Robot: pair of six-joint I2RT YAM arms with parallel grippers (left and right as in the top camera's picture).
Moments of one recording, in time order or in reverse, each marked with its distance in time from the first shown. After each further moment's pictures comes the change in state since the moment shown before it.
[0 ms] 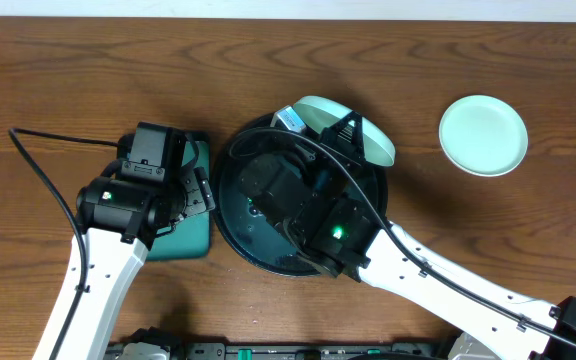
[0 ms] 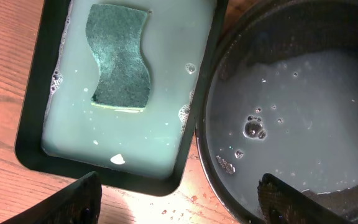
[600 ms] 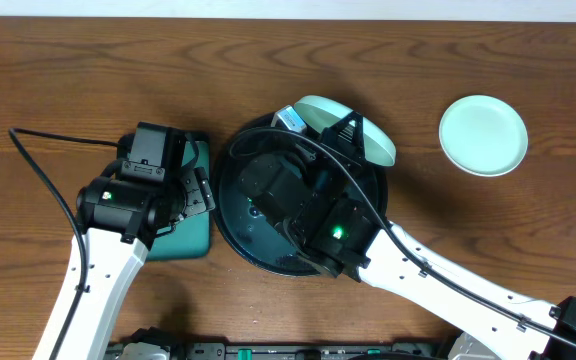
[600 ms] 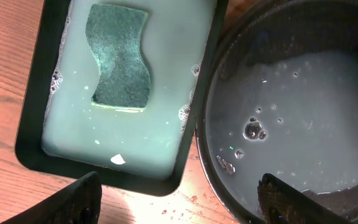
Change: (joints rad) left arm 0.000 0.000 0.000 0.000 0.000 0.000; right arm 0.000 0.000 0.000 -0.005 -0.004 0.019
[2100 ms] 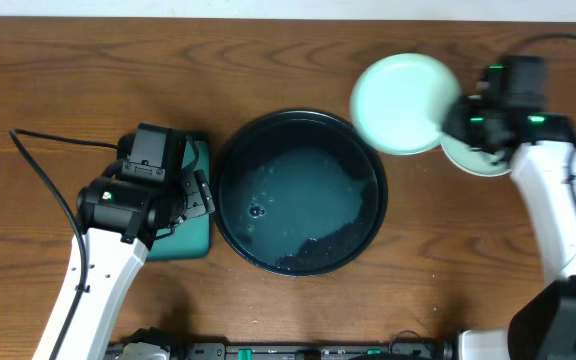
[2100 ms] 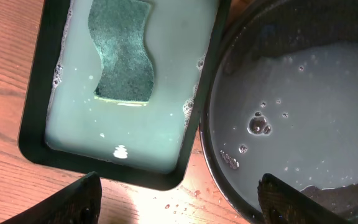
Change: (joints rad) left arm 0.000 0.000 -0.001 -0.021 0.000 0.000; right arm -1.154 0.071 0.015 -0.257 -1.579 1.054
